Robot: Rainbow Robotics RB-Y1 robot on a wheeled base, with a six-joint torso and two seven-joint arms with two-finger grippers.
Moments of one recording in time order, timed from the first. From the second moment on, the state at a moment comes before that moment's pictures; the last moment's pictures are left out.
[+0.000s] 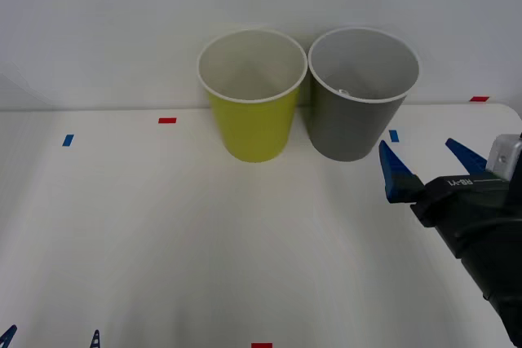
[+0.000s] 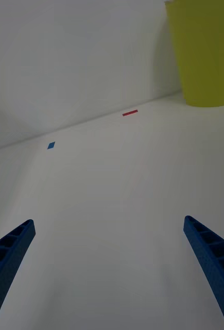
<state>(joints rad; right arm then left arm) 0.48 -0.28 0.07 -2.54 -0.33 0.51 1.47 1.07 0.32 -0.16 -1.92 0.13 -0.68 -1.74</state>
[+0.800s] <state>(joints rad) 0.69 -0.31 0.19 -2.05 -0.11 -0.41 1.45 1.07 0.32 -0.16 -1.92 0.13 -0.68 -1.74</state>
